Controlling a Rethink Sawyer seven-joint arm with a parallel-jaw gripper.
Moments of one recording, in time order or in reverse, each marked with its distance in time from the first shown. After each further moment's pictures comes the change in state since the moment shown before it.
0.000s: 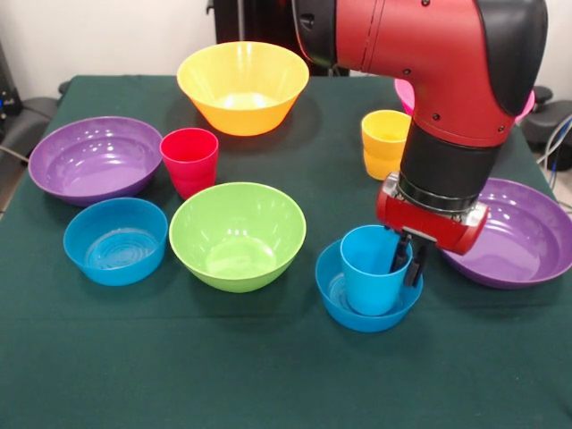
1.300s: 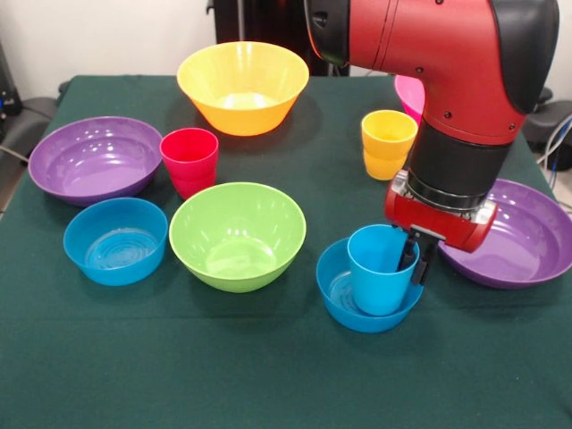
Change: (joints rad) arm 0.017 0.002 -0.008 0.000 0.001 0.000 0.000
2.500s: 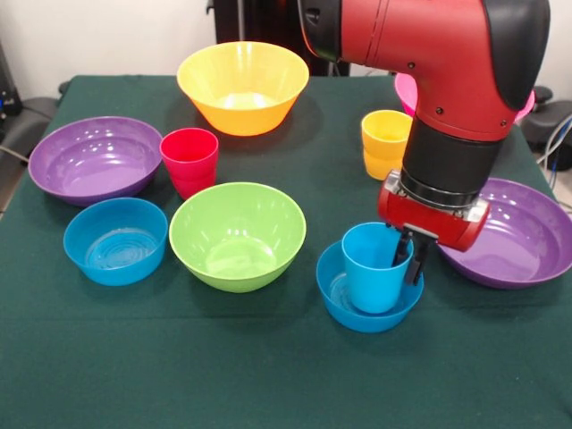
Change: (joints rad) arm -0.007 -0.013 0.004 0.032 0.000 -0.053 0.000
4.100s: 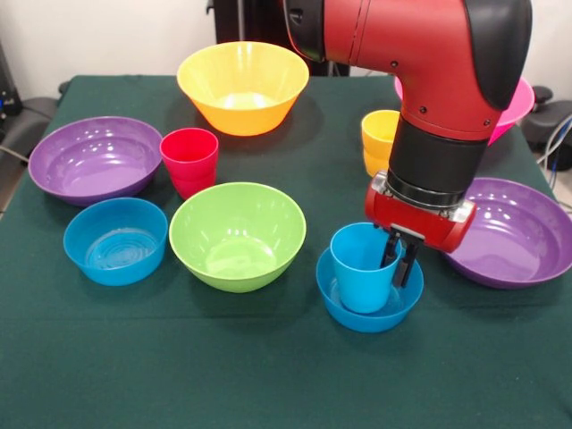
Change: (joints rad) arm -0.016 -0.008 0.008 0.022 0.000 -0.029 0.000
